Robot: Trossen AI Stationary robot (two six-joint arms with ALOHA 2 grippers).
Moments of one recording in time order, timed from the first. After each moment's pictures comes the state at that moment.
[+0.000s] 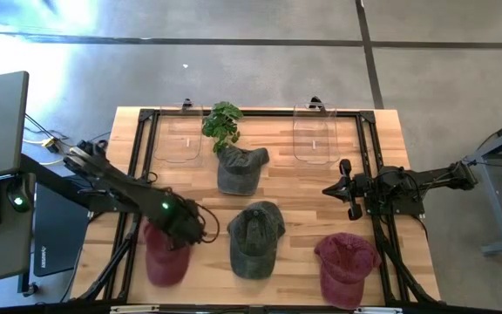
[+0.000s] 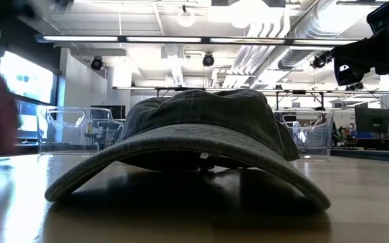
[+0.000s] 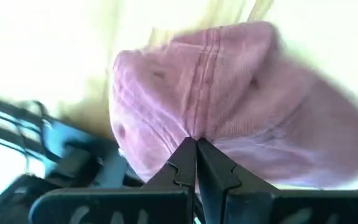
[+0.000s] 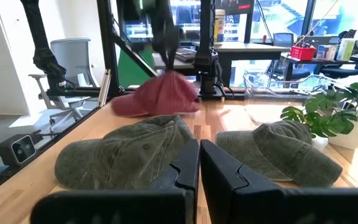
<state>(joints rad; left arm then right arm) -0.55 1.53 1.34 -1.51 -0.02 -0.89 0.16 0.05 0.01 0.04 0.05 0.02</state>
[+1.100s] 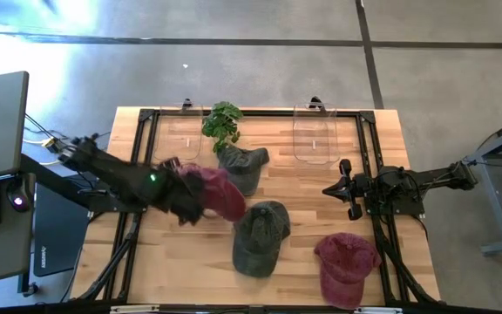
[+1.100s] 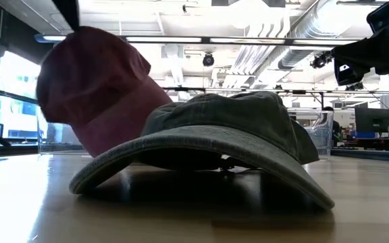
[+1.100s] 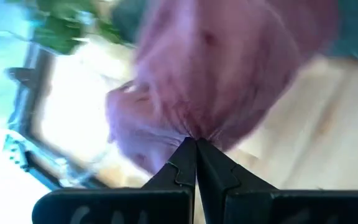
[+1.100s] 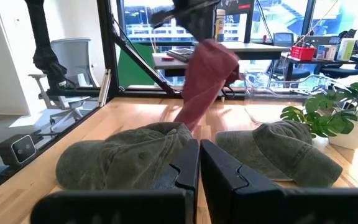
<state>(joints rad) -0.41 1.46 1.51 -1.57 -0.48 -0.78 0.16 0.05 0.01 0.04 0.05 0.02</state>
